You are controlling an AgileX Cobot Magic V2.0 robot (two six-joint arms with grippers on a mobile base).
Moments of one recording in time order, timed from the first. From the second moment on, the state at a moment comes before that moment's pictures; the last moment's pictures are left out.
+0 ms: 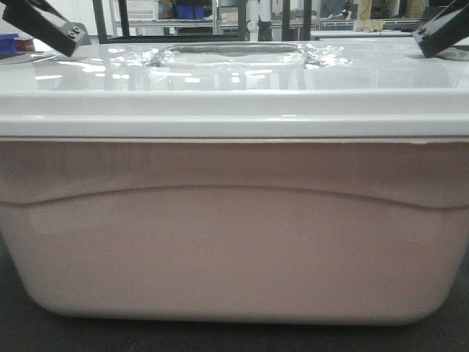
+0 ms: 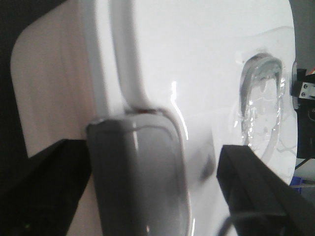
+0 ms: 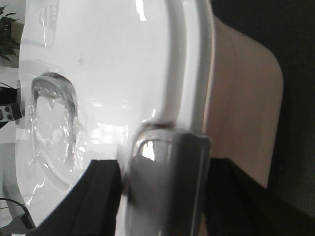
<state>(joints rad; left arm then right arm) 0.00 1.43 -0.93 -1.08 1.18 0.65 -0.19 1.29 -0.82 1.08 1.18 -0.55</state>
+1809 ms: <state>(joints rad) 0.01 1.13 -1.14 -1.05 1.17 0.69 -0.17 1.05 -1.05 1.05 1.17 -0.60</state>
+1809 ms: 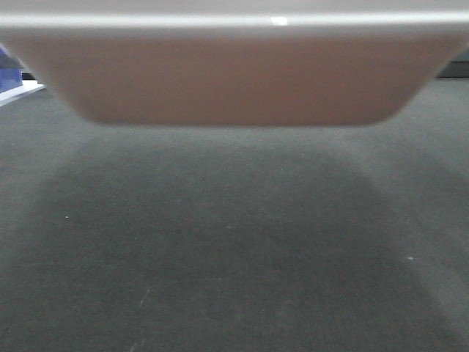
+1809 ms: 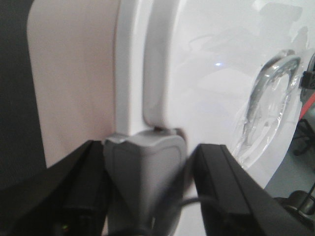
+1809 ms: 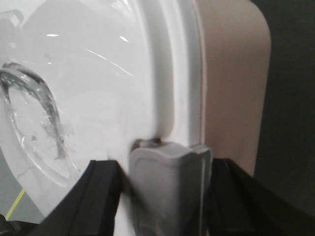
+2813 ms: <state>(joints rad) 0.02 0.96 -1.20 -1.01 1.17 0.68 -0.17 0.91 -1.14 1.11 1.15 -0.65</state>
